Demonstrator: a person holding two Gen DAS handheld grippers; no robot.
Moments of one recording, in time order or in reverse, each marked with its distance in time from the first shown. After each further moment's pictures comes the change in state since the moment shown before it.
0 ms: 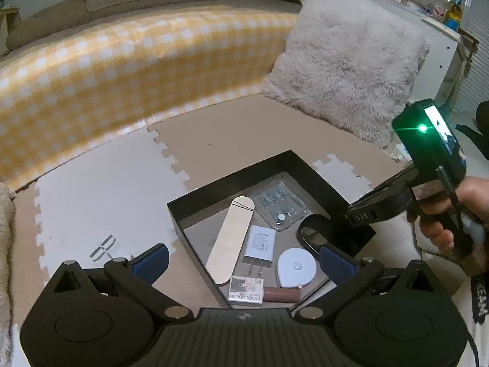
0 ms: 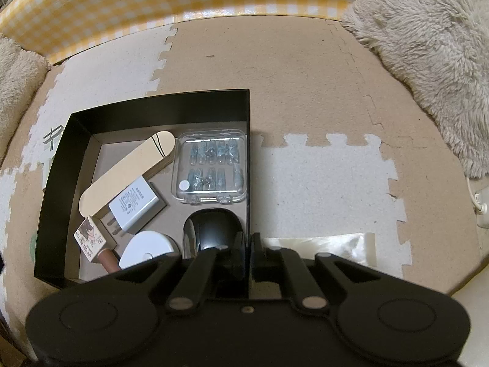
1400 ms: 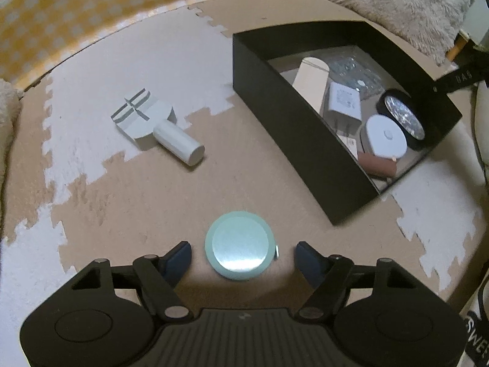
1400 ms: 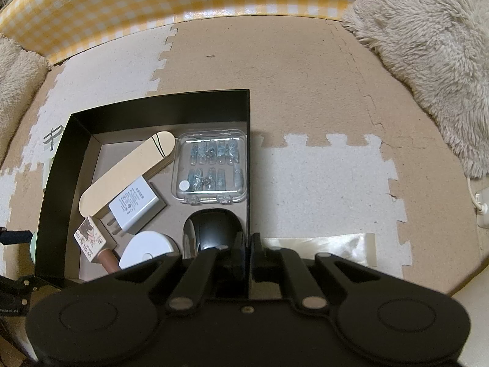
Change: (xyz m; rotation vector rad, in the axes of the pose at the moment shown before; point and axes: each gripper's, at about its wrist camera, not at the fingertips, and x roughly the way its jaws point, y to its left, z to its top) left arm 0.059 0.061 -0.094 -0.061 0.301 0.087; right arm 0.000 0.001 0.000 -0.001 0.000 -0.001
